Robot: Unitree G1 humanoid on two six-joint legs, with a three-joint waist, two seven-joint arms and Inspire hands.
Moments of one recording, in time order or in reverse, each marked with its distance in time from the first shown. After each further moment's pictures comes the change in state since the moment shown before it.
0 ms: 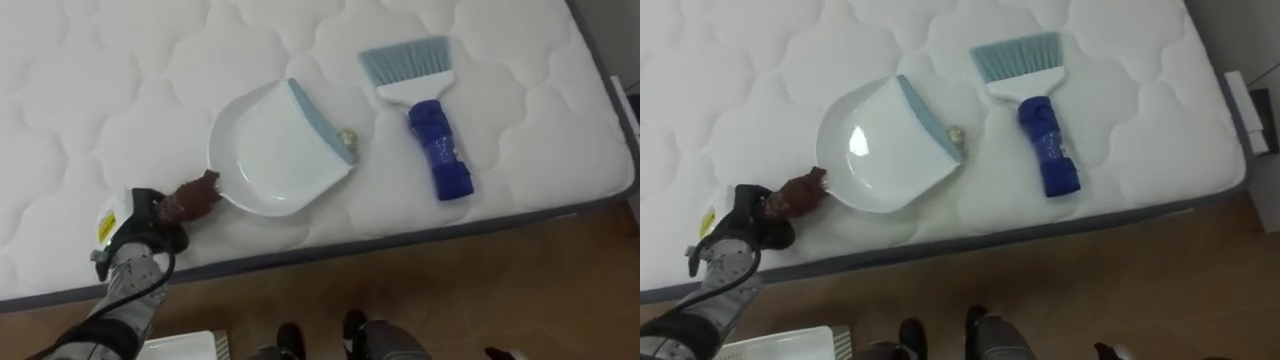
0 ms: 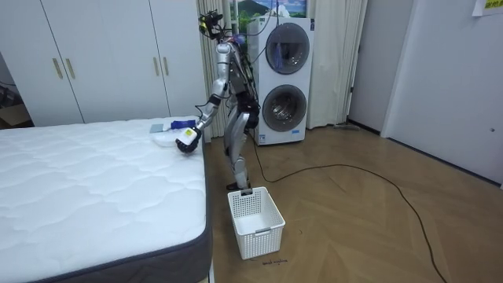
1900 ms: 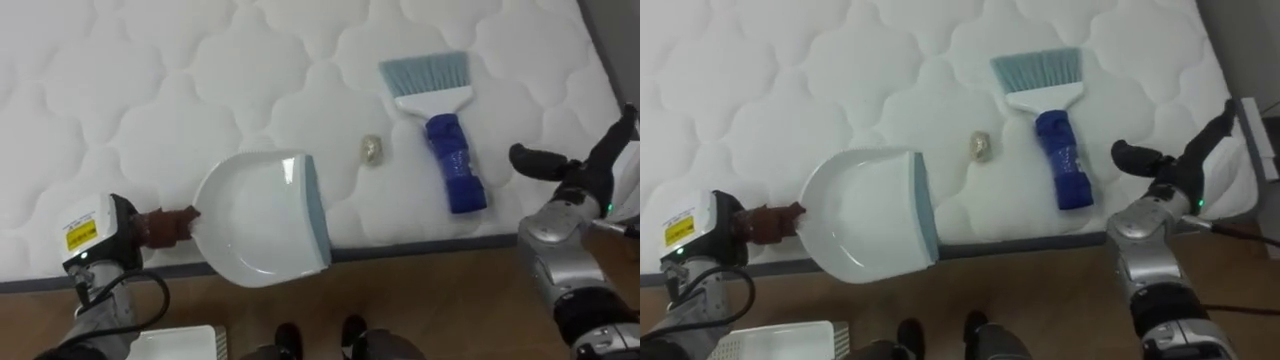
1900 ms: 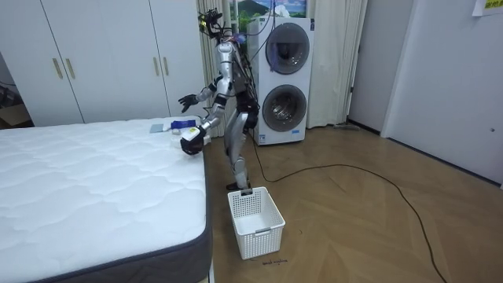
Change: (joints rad) left arm 0.031 0.061 -0.086 0.010 0.280 0.029 0.174; right arm -0.328 -0.069 -0.264 -0.494 0.184 -0.160 -0.619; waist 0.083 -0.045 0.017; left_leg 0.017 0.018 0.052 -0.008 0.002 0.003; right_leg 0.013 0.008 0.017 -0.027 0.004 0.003
